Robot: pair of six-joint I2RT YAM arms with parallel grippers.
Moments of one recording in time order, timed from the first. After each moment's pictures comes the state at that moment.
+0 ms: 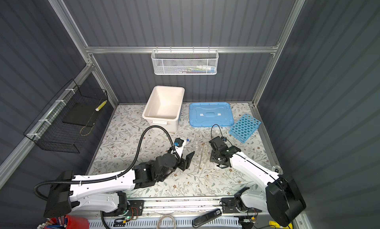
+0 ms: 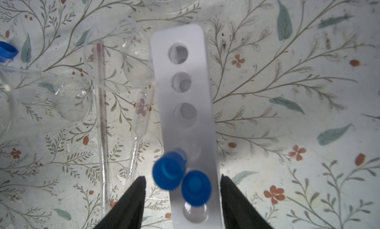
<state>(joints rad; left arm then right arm) -1.28 1.24 0.82 0.05 -0.53 -0.32 0.53 1.23 0.70 -0.66 0.19 0.72</state>
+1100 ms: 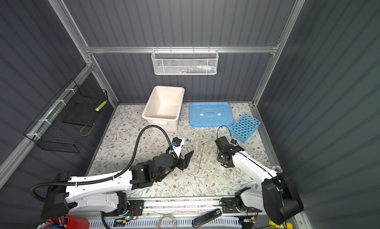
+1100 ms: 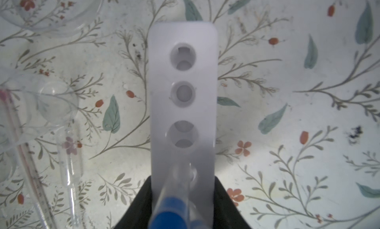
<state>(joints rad) -1.28 1.20 0.81 0.05 -0.53 -0.31 0.38 1.23 0.64 -0.69 0.27 0.85</state>
